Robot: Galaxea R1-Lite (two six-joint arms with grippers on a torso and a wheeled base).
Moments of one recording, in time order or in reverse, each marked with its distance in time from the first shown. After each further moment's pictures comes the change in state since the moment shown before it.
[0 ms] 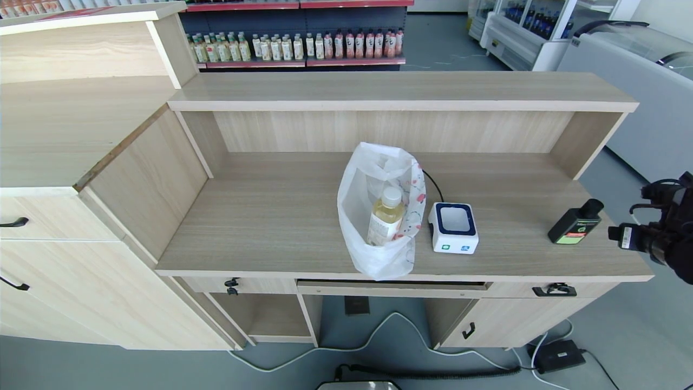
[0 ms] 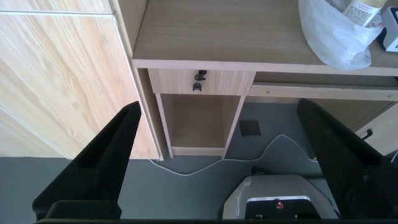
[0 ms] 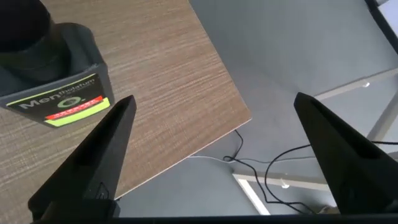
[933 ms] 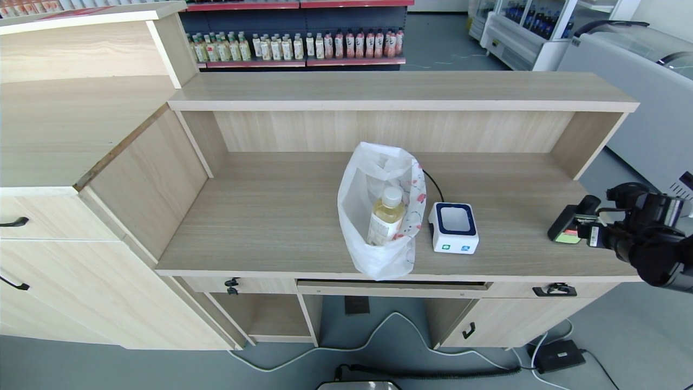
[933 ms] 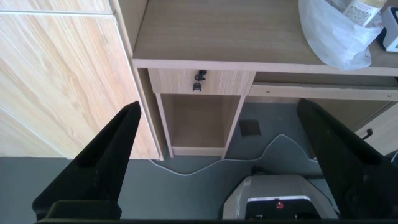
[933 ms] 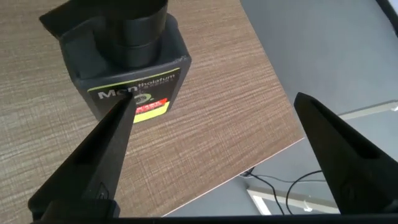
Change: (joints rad) left arm -0.001 0.000 -0.001 0.000 0.000 0.000; right arm 0.082 0.108 -0.046 -0.099 0.000 -0.006
